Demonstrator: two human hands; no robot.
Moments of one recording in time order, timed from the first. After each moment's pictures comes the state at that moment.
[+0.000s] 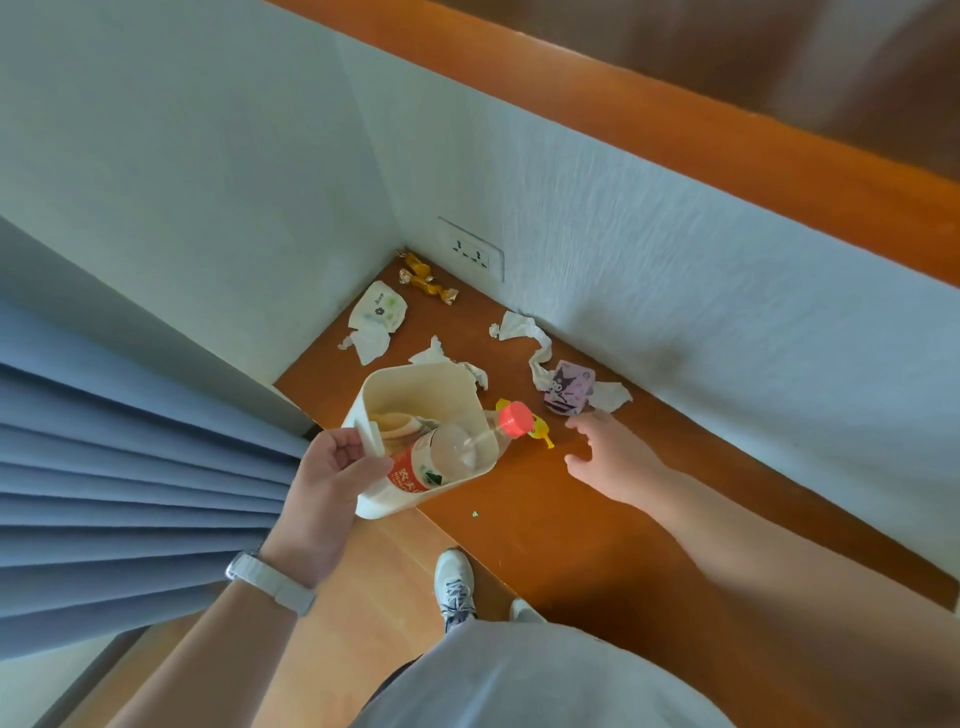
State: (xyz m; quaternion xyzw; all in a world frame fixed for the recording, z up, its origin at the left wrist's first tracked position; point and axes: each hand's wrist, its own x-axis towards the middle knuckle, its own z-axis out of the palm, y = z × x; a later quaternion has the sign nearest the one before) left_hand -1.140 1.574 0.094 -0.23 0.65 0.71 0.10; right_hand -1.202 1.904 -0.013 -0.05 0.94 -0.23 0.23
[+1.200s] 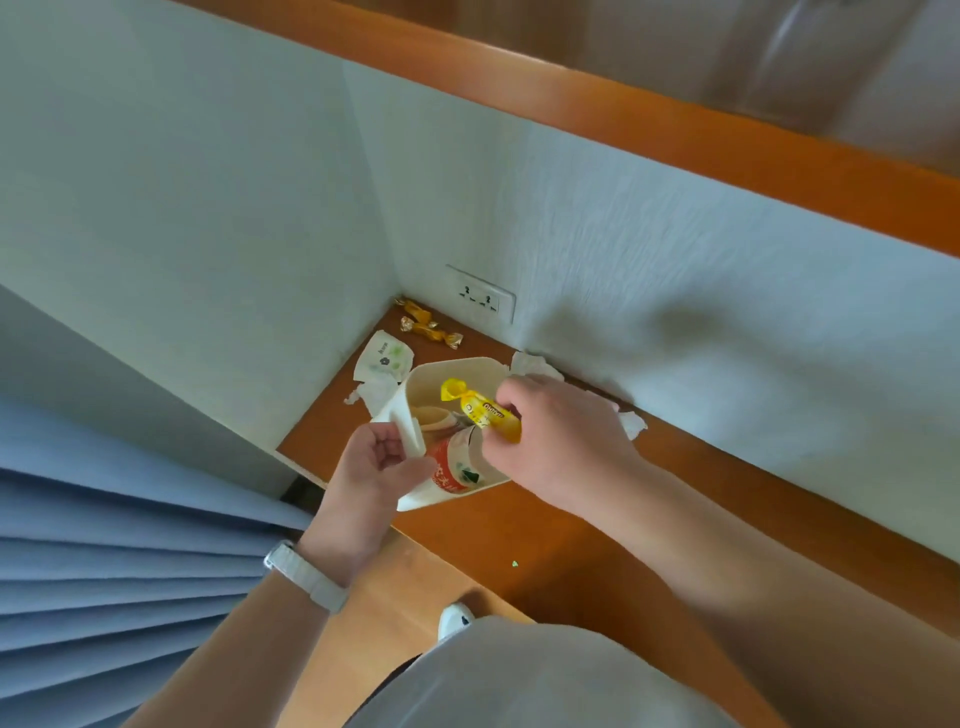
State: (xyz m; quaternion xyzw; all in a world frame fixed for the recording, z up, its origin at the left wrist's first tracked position) left_hand -1.209 1.534 0.084 -0.11 0.70 0.69 0.15; right_hand -1.214 1.748 0.176 -0.09 0.97 -0.21 0.02
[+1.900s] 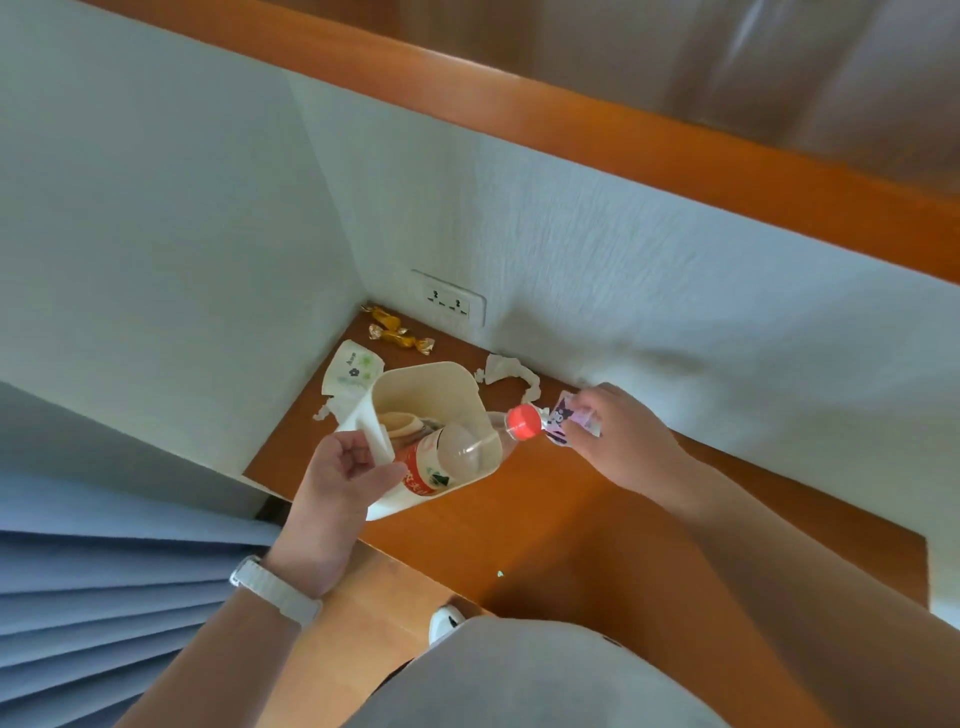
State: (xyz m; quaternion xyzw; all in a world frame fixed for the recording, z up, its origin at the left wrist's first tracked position) left_hand -1.232 1.525 0.068 -0.09 0.71 0.68 0.17; right_hand -1.229 1.856 0.077 0.03 0.97 -0.25 0.06
